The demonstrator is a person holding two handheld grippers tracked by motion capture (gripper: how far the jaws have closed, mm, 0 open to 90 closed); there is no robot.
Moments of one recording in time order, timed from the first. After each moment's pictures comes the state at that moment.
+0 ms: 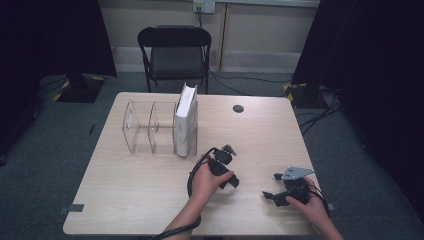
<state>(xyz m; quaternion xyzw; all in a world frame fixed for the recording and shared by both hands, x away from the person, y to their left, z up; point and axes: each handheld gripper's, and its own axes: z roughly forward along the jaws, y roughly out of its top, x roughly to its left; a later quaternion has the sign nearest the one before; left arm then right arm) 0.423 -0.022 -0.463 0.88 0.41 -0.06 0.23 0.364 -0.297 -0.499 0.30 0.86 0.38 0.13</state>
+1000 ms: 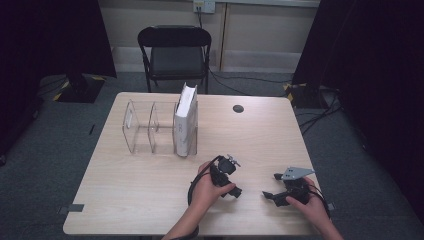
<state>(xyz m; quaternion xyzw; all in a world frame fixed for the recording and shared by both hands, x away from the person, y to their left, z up) 0.398 -0.029 -0.478 0.91 0.32 0.03 0.27 0.364 -0.297 -0.499 0.30 0.86 0.38 0.13</state>
